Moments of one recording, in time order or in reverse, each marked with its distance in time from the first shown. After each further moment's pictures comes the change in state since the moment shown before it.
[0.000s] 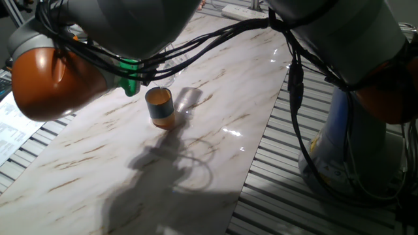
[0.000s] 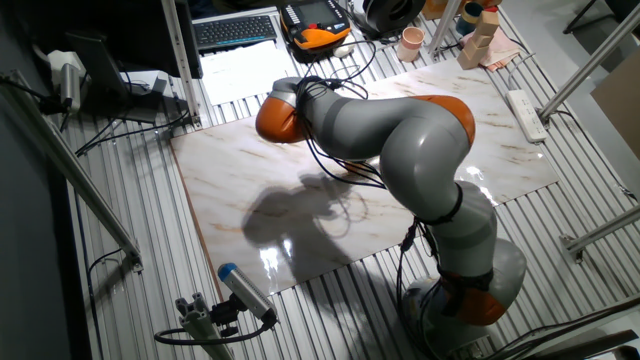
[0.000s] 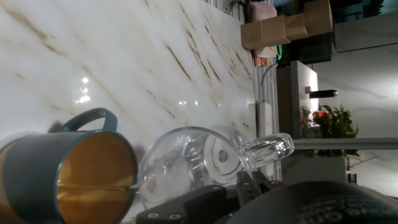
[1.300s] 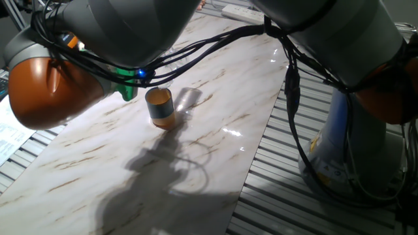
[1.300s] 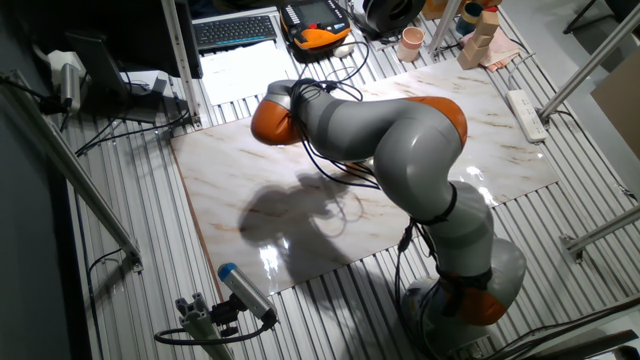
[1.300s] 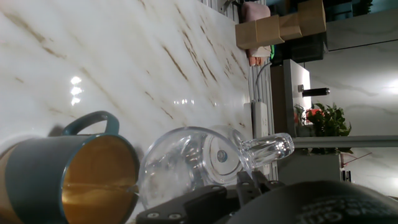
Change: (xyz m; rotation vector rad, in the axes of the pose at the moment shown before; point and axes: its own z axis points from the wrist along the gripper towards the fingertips) arm -0.002 0.002 -0.003 0.030 0.006 0.008
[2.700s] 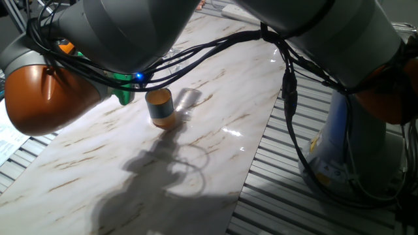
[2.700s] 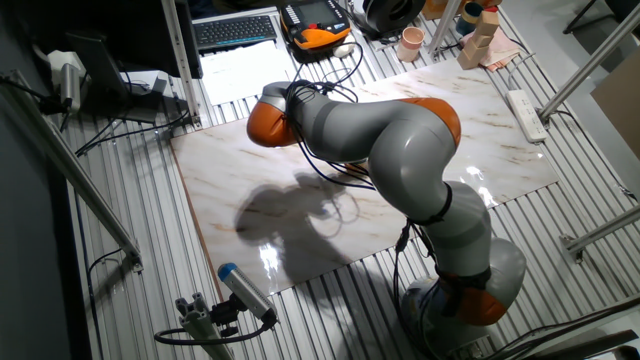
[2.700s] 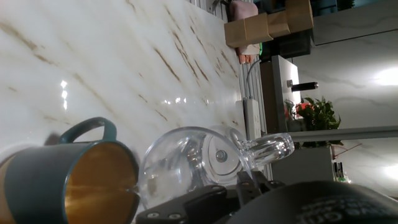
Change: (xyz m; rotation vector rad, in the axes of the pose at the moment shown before) arm -0.001 0.001 -0.005 0.018 0.008 0.058
